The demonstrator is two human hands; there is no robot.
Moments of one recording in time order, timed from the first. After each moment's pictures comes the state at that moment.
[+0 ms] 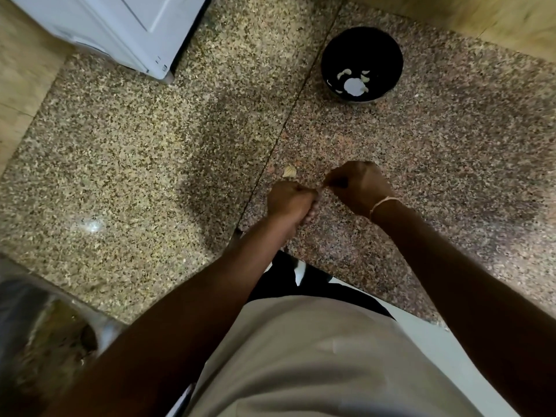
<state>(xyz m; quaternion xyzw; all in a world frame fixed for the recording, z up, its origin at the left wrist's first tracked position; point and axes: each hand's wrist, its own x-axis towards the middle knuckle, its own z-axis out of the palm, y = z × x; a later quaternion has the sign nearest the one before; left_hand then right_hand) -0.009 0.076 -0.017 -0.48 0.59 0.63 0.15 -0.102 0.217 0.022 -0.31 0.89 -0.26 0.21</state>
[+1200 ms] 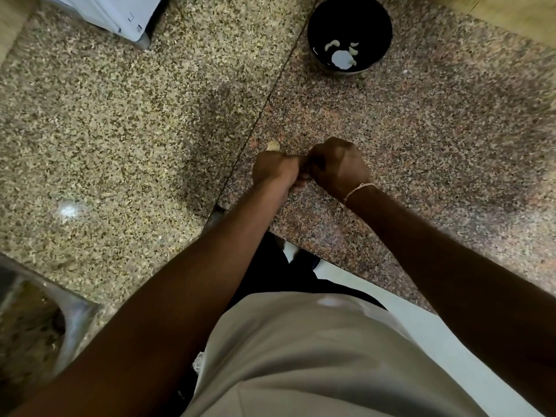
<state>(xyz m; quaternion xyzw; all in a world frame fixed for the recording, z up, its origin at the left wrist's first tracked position) -0.028 0.086 -0.019 -0.51 0.61 0.59 0.10 -0.086 0.216 0.014 -0.35 0.90 -0.21 0.14</state>
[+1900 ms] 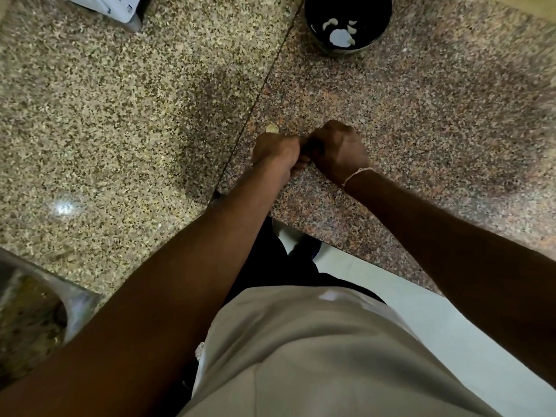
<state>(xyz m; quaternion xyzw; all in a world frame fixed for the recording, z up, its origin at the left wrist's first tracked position) -0.034 0.084 -0.028 -0.53 0.61 0.57 0.11 -0.078 0.215 0.009 -0.35 0.91 -0.20 0.12</state>
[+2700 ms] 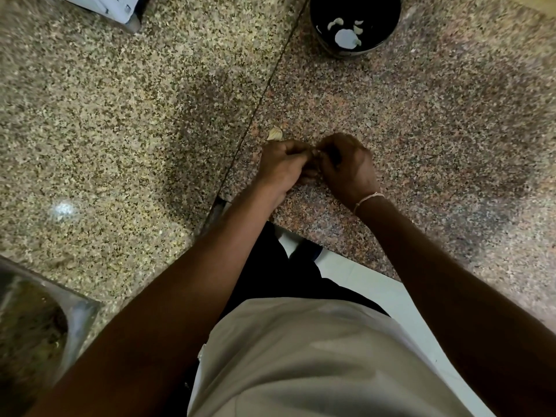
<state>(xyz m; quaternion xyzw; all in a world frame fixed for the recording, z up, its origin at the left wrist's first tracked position) -0.005 0.082 -0.021 -0.39 0.61 0.69 0.09 -0.059 0.230 -0.010 -0.26 0.89 -0.36 0.09</state>
